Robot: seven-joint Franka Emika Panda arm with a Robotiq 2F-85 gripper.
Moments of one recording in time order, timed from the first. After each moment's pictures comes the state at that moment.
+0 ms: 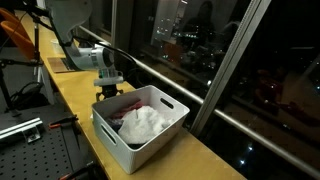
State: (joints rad) arm 0.25 0.64 0.16 -1.99 -0.76 2.34 -0.21
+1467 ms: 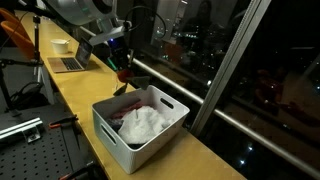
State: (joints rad) arm 0.20 0.08 0.14 -2.18 -0.74 2.36 0.02
